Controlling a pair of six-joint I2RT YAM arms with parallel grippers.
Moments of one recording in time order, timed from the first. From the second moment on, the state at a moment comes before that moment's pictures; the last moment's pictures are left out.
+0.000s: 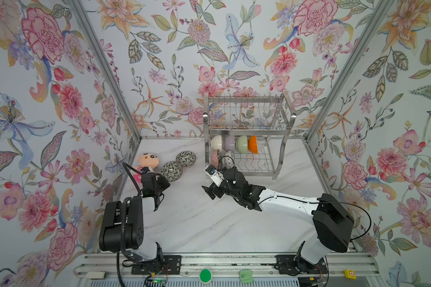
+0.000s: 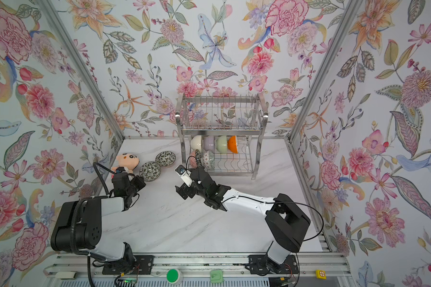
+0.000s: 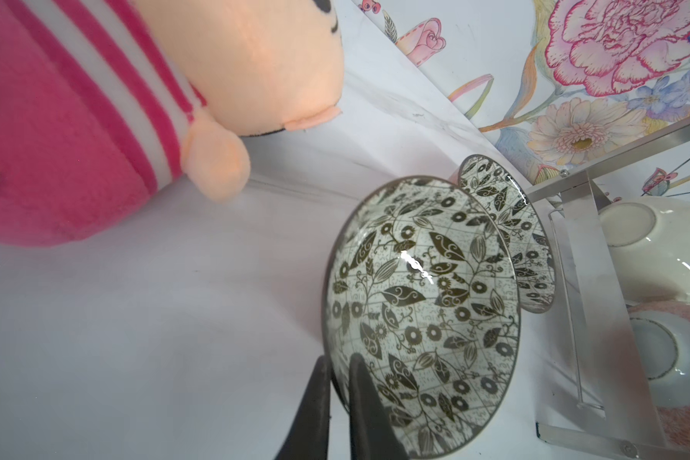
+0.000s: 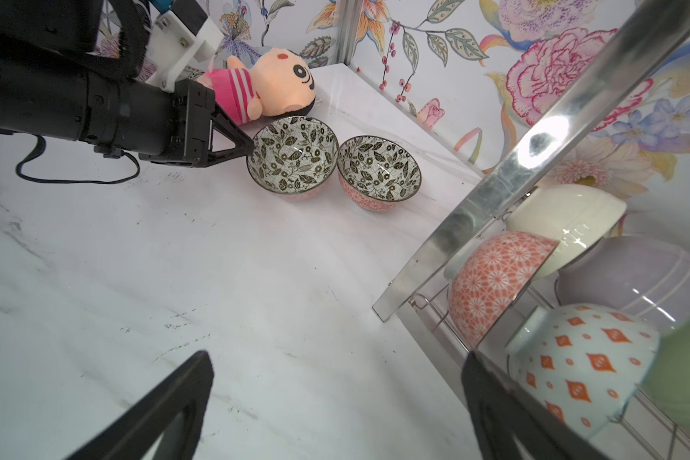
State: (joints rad) left arm 0.11 1.53 0.49 0.48 0.13 -0.57; right arm 0.96 1.64 1.07 0.14 0.10 -0.15
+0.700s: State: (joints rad) left arm 0.11 1.40 0.44 0.43 0.15 -0.57; right arm 0.95 1.64 1.07 0.14 0.11 -0.14
